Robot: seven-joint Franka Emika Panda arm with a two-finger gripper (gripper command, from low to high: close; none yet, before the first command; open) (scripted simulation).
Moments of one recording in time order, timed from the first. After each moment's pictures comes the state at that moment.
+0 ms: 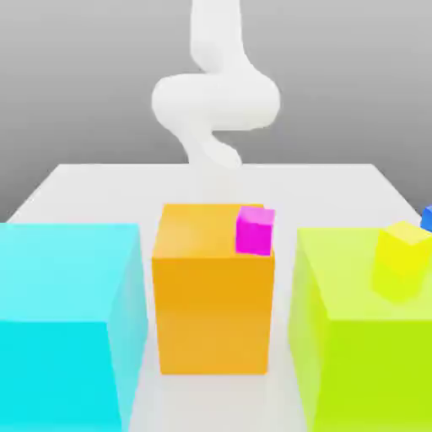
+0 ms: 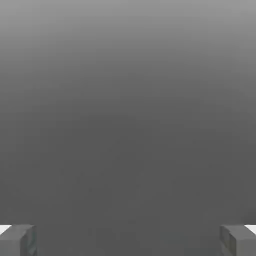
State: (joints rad) arm 0.03 -0.75 0.05 -2.28 -0.04 2.31 0.76
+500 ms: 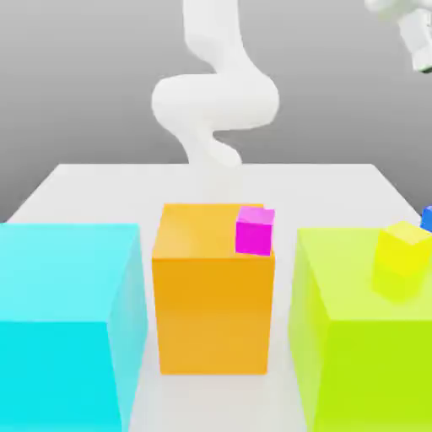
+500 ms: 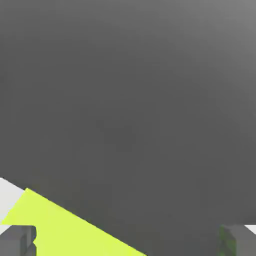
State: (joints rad) arm 0.17 -0.39 0.38 -2.37 -0.11 2.49 0.82
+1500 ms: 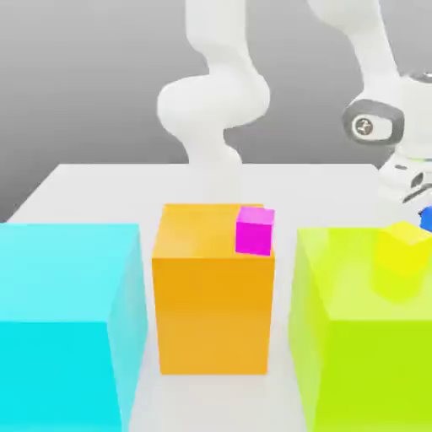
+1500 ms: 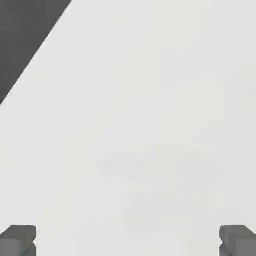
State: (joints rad) arm 0.60 -0.02 0.51 -2.81 0.26 2.85 1.29
